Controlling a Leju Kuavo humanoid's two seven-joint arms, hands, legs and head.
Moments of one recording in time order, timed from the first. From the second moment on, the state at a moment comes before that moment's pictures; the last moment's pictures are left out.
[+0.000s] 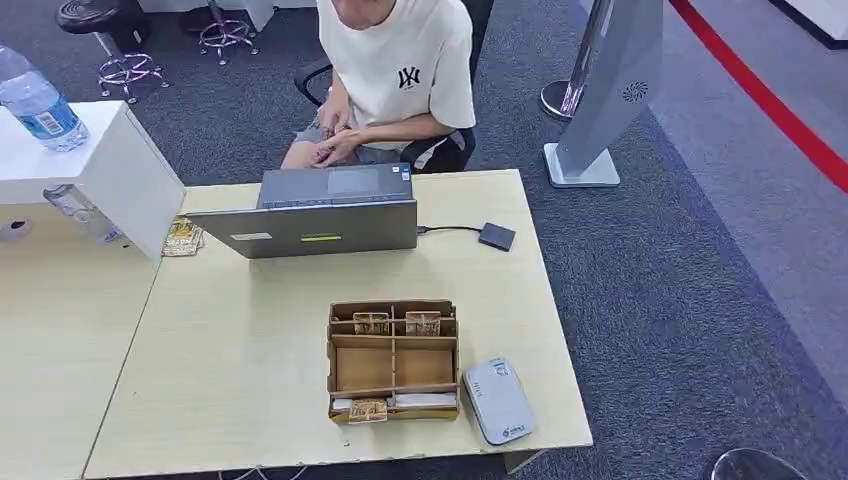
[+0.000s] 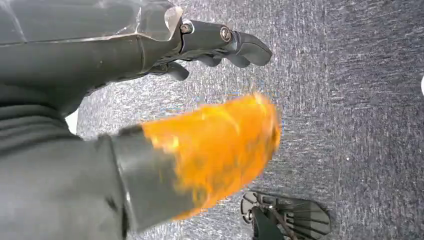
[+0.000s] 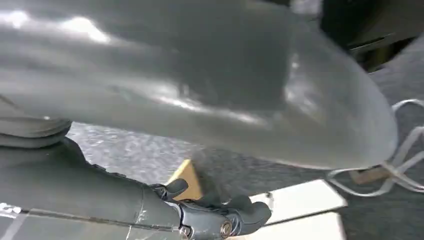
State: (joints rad) left arm -0.09 -0.18 0.92 -0.22 -1.03 0.20 -0.10; right arm -0.04 -0.14 0.88 -0.61 0.29 -0.37 -0.35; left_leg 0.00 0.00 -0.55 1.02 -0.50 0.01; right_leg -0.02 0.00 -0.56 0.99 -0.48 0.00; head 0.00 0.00
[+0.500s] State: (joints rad) left arm -0.04 -0.14 0.79 -0.23 -0.81 0.16 -0.05; right arm -0.05 -0.08 0.63 -0.36 0.21 -0.33 -0.24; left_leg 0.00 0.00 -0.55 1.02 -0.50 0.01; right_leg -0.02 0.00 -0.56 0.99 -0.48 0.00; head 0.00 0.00
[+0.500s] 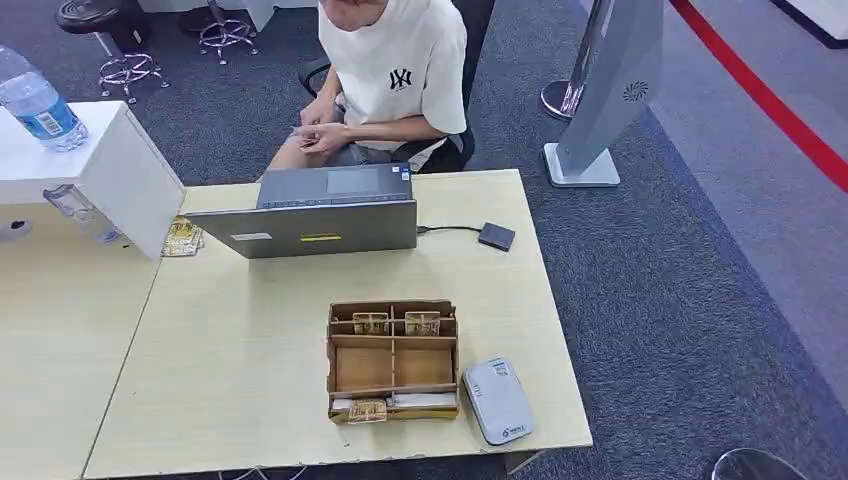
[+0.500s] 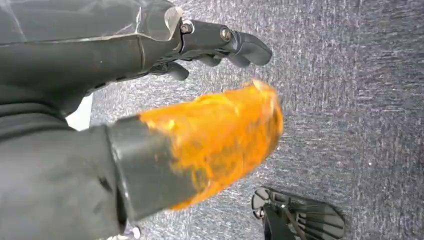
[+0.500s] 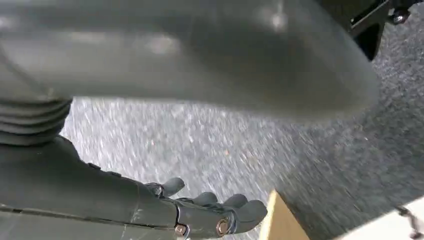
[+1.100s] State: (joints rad) left arm 0.06 -0.07 0.40 -0.29 -0.39 0.08 -0.03; right arm 0.05 -0.05 0.32 -0.36 0.10 -0.16 -0.12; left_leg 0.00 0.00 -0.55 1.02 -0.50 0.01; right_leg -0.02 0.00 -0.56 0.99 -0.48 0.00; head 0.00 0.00
